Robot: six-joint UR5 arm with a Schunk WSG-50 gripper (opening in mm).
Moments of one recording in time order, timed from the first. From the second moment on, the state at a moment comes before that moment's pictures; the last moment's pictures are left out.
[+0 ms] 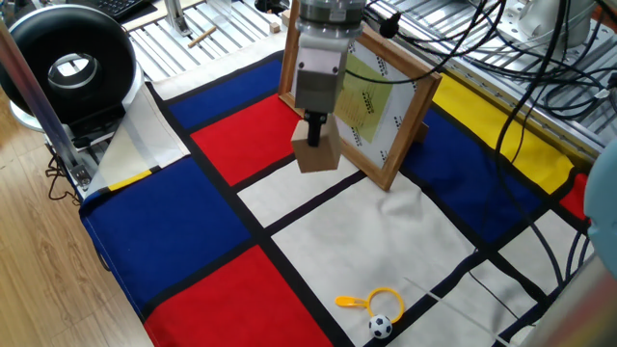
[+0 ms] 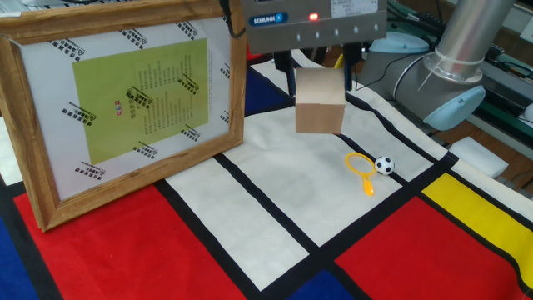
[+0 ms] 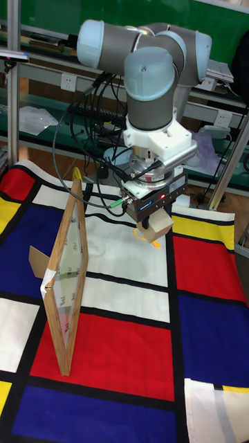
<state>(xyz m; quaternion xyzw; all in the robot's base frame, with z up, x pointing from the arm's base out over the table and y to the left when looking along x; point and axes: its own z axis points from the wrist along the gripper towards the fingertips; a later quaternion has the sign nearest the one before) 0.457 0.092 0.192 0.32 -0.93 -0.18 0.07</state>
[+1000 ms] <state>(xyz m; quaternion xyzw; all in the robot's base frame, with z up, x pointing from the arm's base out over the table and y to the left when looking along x) 0.444 0.083 0.188 0.34 -0.92 -0.17 0.10</state>
